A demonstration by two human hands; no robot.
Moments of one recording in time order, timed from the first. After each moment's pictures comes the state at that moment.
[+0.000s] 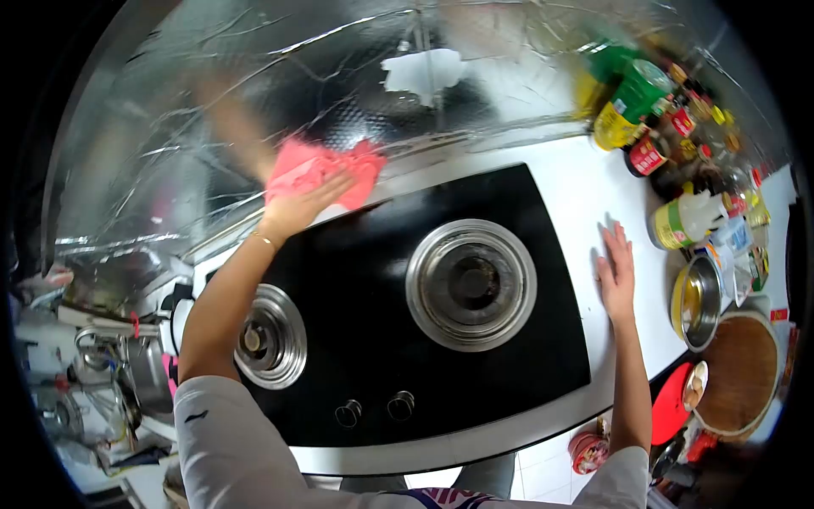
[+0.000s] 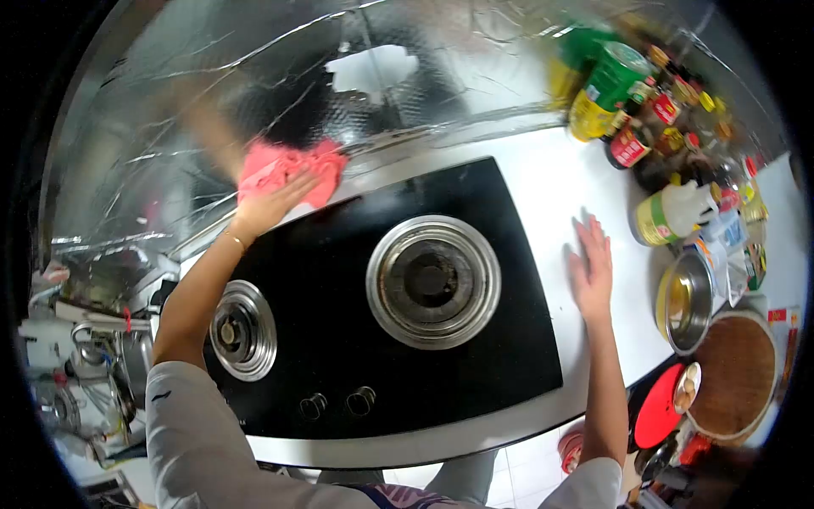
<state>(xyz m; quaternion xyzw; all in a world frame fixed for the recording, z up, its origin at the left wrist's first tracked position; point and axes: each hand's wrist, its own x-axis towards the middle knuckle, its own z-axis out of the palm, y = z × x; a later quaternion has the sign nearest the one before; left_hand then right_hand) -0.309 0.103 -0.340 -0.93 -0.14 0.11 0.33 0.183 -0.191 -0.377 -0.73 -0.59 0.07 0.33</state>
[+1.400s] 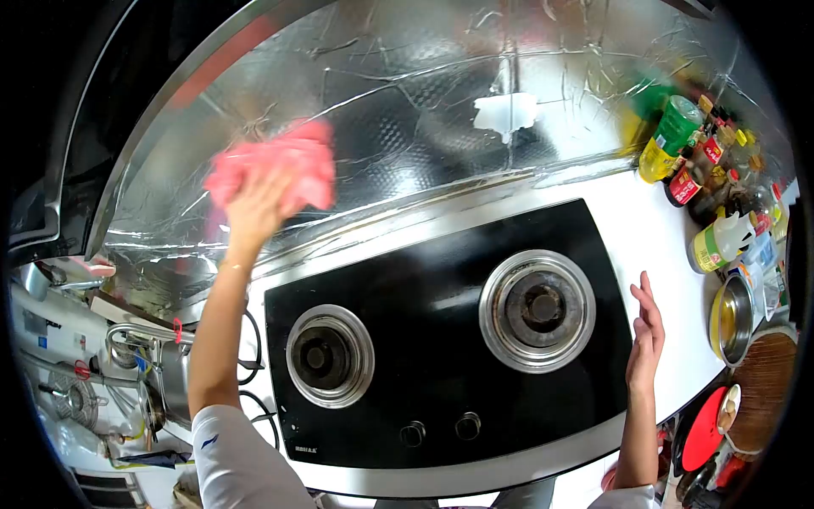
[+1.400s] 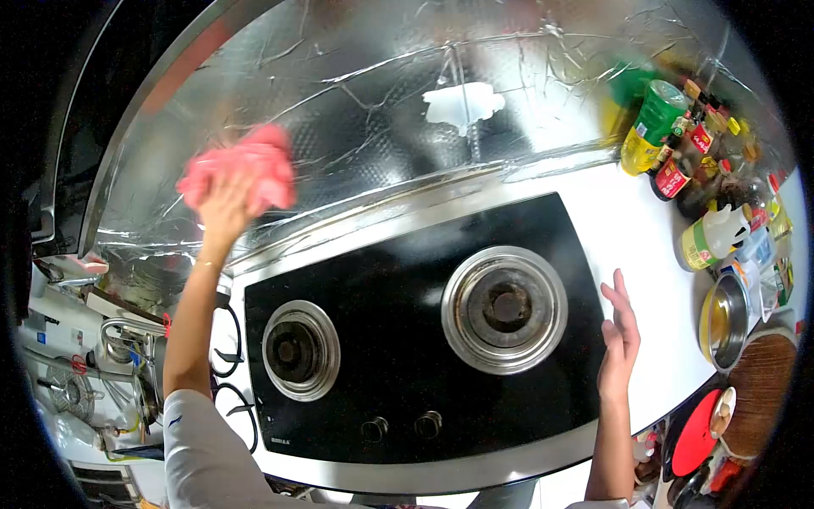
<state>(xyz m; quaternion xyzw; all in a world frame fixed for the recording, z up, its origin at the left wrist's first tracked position) -0.449 0.119 -0.234 -0.84 -0.30 -0.14 0.42 0.059 -0.216 -0.313 -0.64 -0.44 0.24 0.58</state>
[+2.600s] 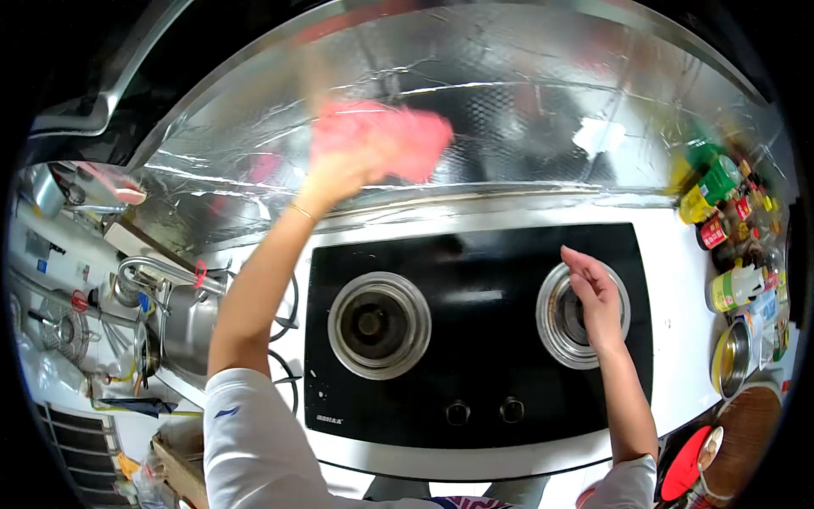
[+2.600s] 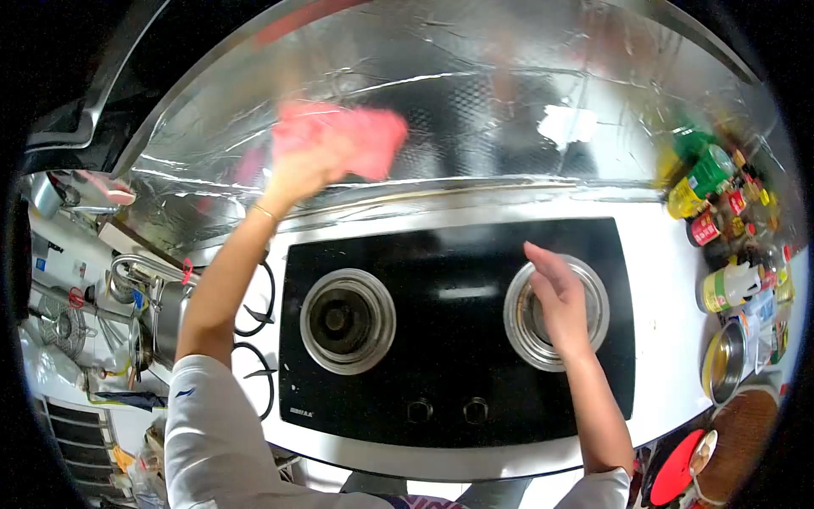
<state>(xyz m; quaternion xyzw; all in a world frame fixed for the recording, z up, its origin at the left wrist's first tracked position) -0.454 0.105 -0.221 -0.93 -0.23 -0.16 0.26 -0.074 -0.118 -0.281 -0.52 -0.49 0.47 0.52</state>
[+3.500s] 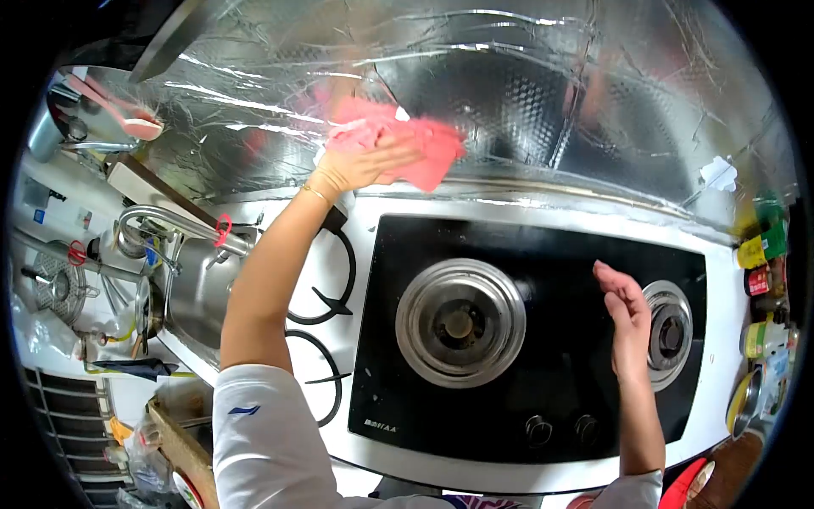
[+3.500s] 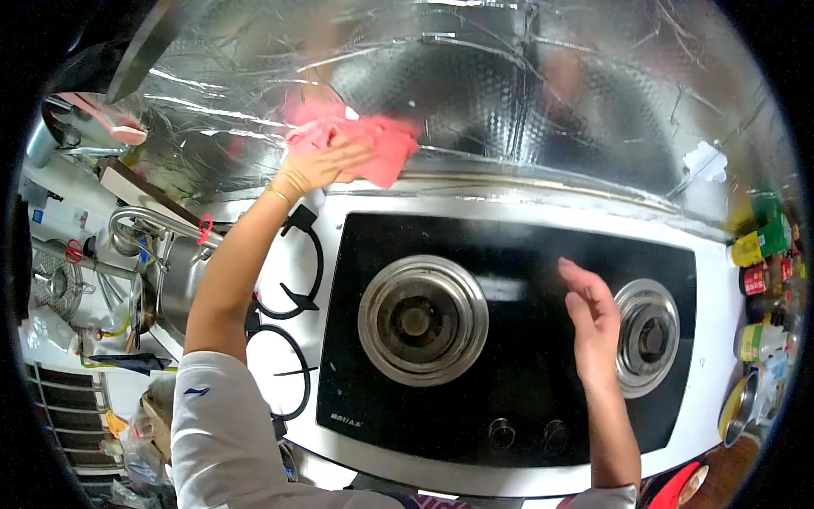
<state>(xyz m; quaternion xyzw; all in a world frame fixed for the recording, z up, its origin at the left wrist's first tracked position) -0.632 0.120 -0.294 -0.89 -0.19 -0.07 0.40 -0.193 -0.098 -0.295 -0.52 -0.51 0.48 0.48</state>
